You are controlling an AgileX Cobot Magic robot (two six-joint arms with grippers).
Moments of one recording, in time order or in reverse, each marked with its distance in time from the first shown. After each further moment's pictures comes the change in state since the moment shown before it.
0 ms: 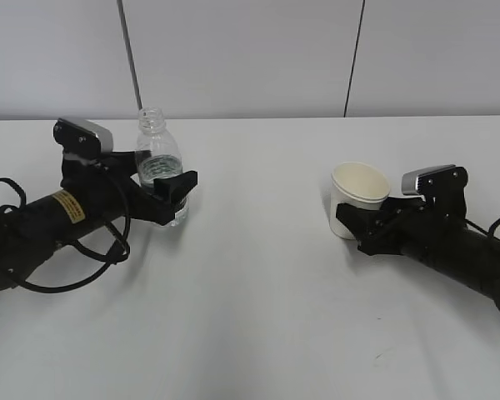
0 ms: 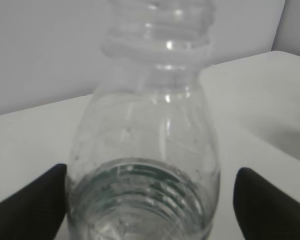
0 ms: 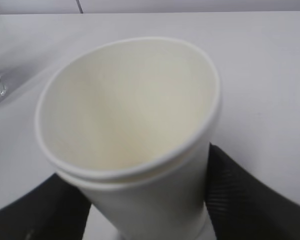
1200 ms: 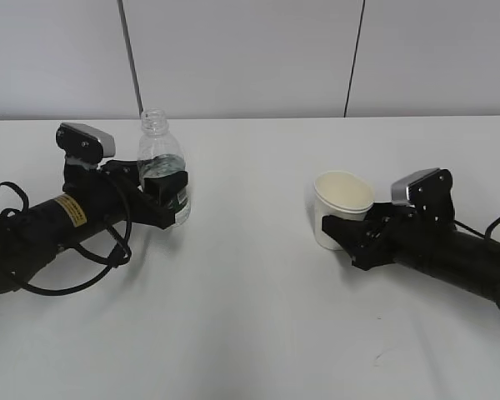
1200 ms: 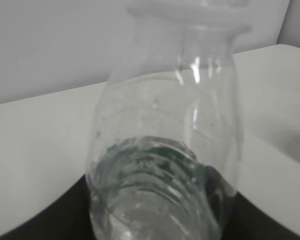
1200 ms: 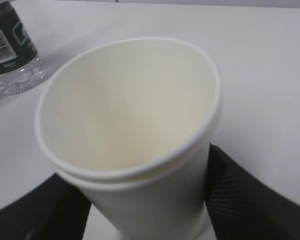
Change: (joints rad) left arm 0.000 0.024 -0.006 -0.008 0.003 0.000; right arm 0.000 0.000 -0.007 -0.140 -0.002 0.000
